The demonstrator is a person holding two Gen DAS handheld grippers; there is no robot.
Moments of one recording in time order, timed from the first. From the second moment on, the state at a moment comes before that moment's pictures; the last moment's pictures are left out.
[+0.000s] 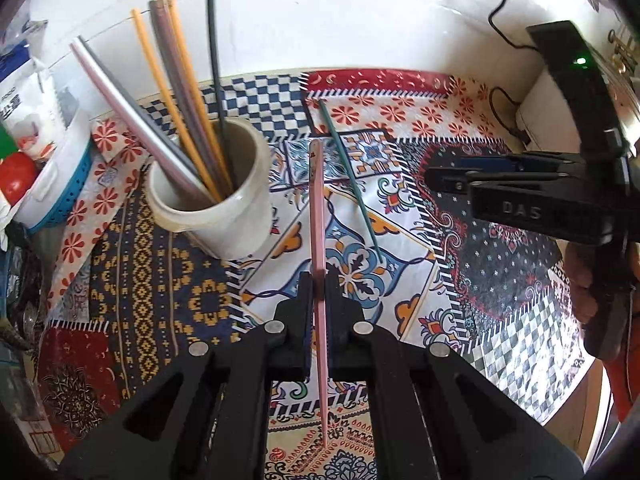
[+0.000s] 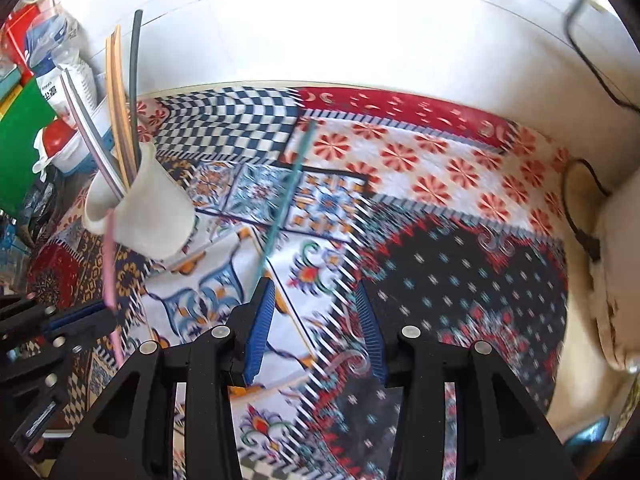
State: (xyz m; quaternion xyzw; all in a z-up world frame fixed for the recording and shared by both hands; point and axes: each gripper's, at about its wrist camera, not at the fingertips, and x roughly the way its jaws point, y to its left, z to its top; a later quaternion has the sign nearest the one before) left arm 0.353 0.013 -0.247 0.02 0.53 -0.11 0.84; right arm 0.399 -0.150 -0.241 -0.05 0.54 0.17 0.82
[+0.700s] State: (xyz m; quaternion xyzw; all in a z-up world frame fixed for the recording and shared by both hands) left arm 0.363 0.072 -0.213 -0.04 0.49 -0.06 0.87; right arm 0.495 -0.074 -0.309 -0.10 0.59 0.16 0.79
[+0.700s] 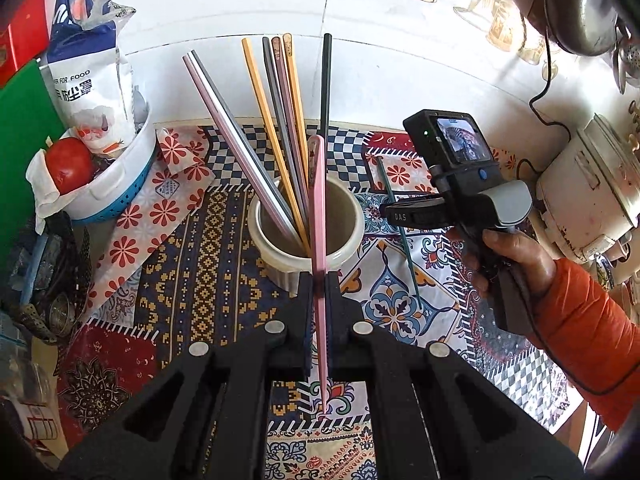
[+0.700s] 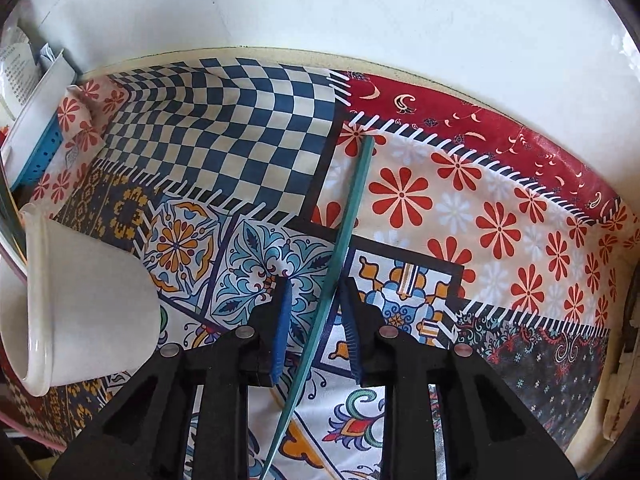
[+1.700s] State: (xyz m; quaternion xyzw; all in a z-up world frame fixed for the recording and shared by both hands) left arm 0.352 0.084 -0.147 -0.04 0.41 -0.07 0.91; right arm 0.424 -0.096 -0.165 -0.01 0.44 0.24 0.87
